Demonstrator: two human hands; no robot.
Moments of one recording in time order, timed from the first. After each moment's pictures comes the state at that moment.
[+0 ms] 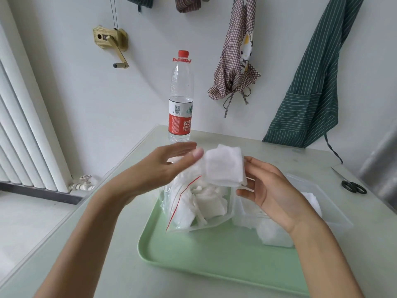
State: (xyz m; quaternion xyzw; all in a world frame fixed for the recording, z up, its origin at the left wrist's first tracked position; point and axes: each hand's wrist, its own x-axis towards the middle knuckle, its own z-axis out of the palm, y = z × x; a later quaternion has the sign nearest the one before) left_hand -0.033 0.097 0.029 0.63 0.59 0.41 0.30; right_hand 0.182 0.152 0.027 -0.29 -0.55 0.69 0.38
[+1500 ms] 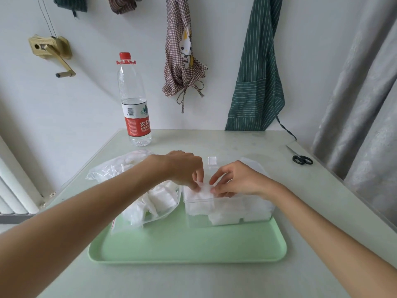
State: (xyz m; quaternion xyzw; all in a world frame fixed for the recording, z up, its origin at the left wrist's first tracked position) left_hand 0.098 0.177 0.044 0.81 0.58 -0.11 0.08; right_hand 0.267 0.196 0.010 -0.47 -0.75 0.44 0.15
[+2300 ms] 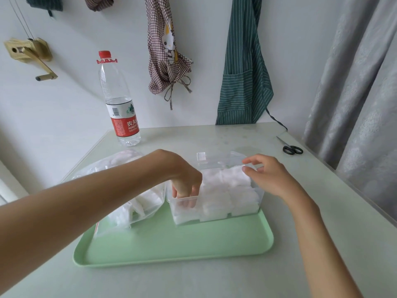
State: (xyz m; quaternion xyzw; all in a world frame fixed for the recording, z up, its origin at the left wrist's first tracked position) left_hand 0.136 0.191 0.034 0.76 0.52 -0.33 0.20; right_hand 0.336 0.194 -0.007 -0.61 -0.68 0.29 0.30
